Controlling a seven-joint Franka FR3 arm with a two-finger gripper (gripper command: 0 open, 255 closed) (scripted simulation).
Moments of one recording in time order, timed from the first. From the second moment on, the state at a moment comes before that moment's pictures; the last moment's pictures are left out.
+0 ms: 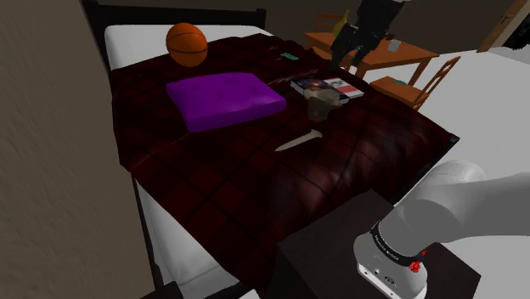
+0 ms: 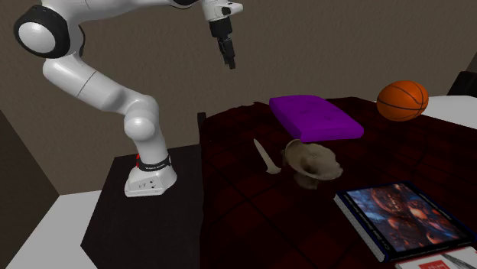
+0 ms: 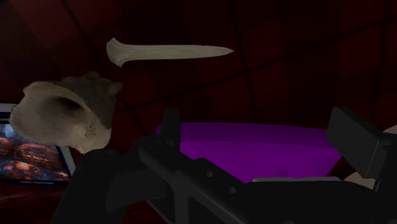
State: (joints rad) arm 0.01 -0.80 0.04 -2.27 0.00 1.70 0.07
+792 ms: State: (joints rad) arm -0.16 -0.56 0.17 -2.36 0.03 1.94 0.54
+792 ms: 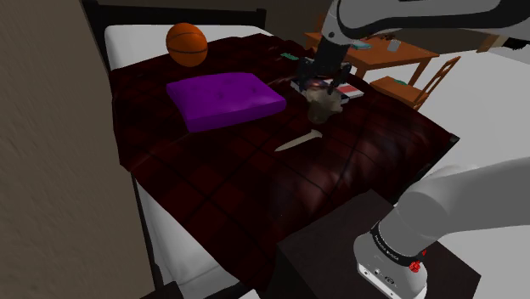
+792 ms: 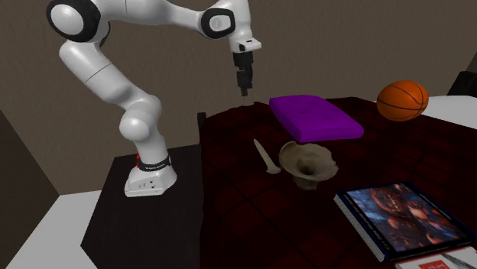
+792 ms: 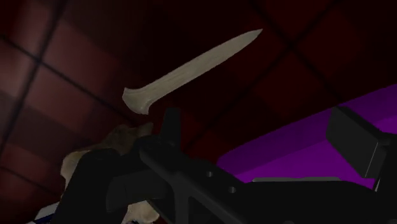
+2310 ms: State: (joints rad) arm -0.39 0.05 0.23 -2.39 -0.03 2.41 1.45
